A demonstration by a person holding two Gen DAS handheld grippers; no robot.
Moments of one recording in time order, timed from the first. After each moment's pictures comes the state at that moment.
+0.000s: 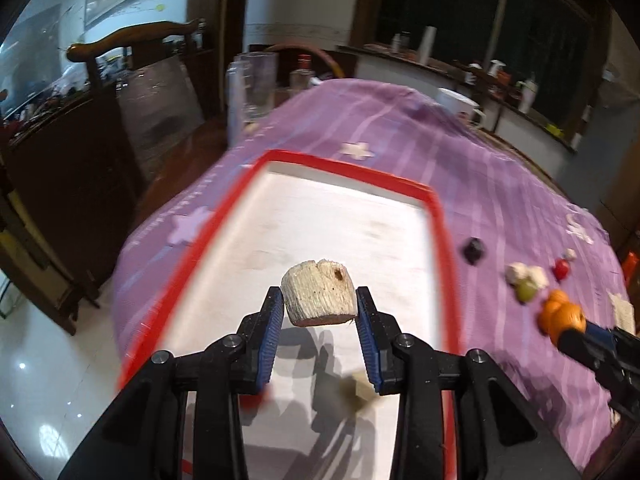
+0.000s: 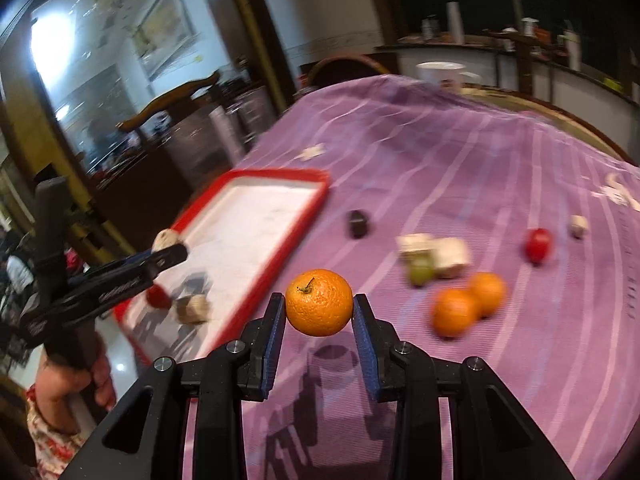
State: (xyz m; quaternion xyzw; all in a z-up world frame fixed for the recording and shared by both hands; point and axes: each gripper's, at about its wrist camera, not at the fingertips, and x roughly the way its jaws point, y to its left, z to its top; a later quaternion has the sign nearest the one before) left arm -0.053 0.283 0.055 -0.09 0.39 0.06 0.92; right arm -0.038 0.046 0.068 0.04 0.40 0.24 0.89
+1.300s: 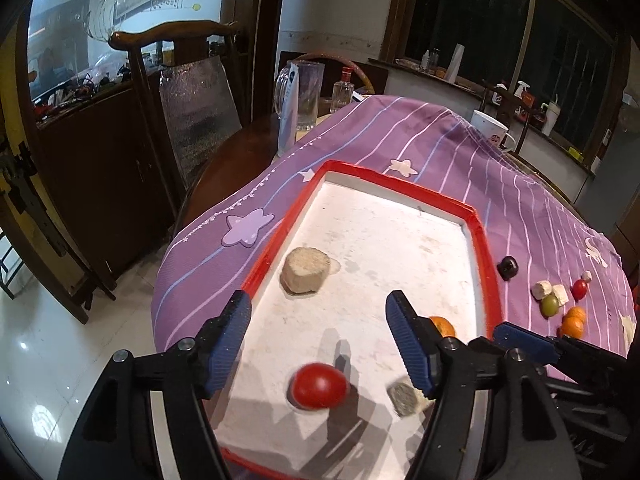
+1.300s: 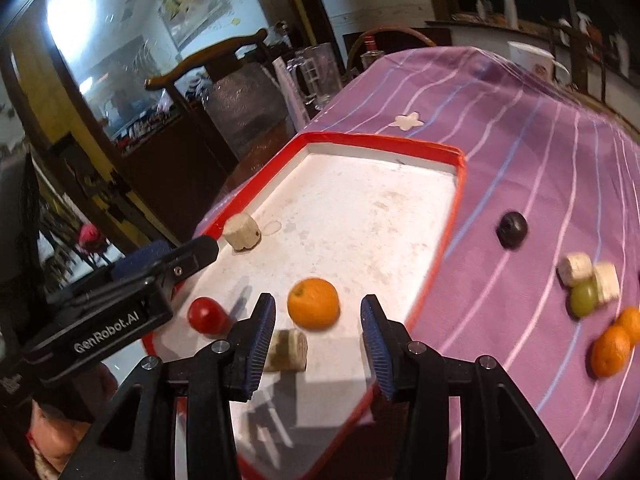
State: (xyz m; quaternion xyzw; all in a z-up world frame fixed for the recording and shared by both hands) left arm -0.077 0.315 0.061 -0.11 0.37 0.09 0.92; right arm -0.009 0.156 0.042 0.04 0.43 0.29 0.85
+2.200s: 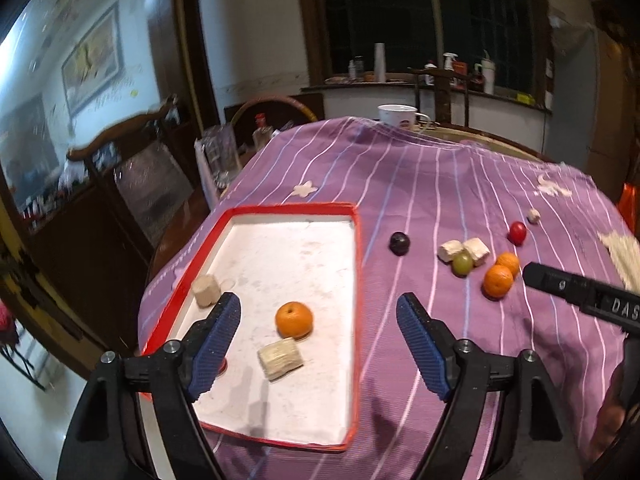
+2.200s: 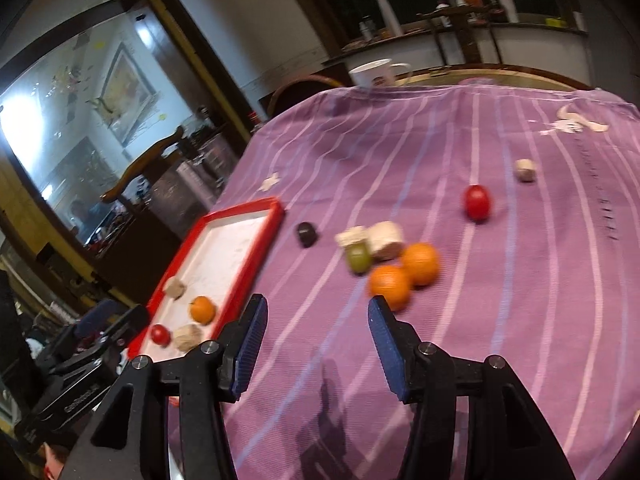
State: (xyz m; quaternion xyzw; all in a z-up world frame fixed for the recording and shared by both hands) left arm -0.117 0.165 0.098 0.05 0.32 0.04 0.95; right arm -0.059 -0.038 0.064 0.17 0.38 0.17 0.89
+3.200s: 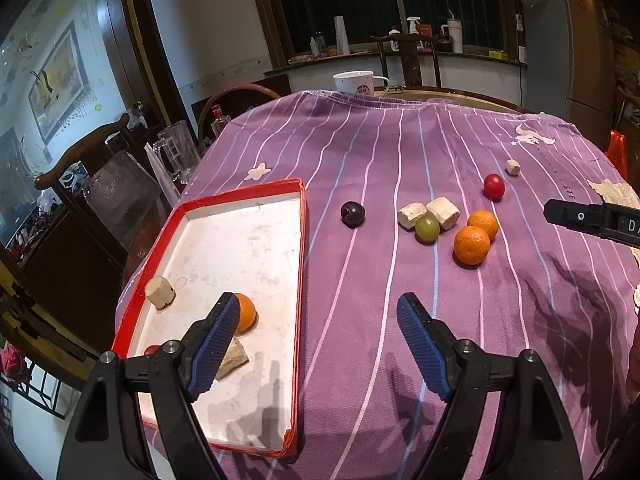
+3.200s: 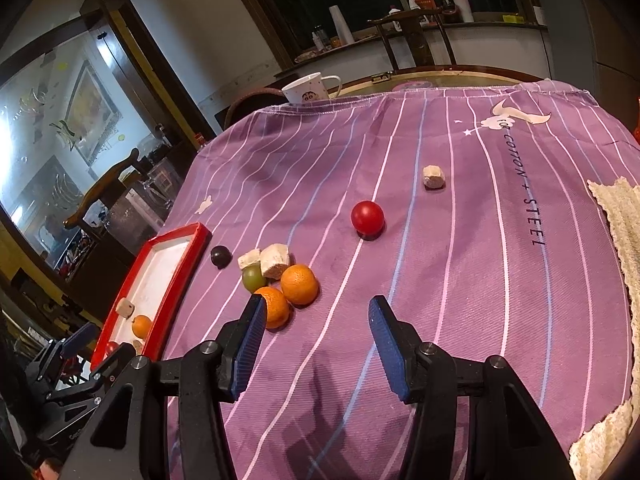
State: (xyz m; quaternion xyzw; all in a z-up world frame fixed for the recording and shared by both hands) left arm -0.096 0.122 0.070 0.10 0.36 0.01 0.93; right arm -0.049 -0.112 0.053 0.18 0.38 0.11 0.90
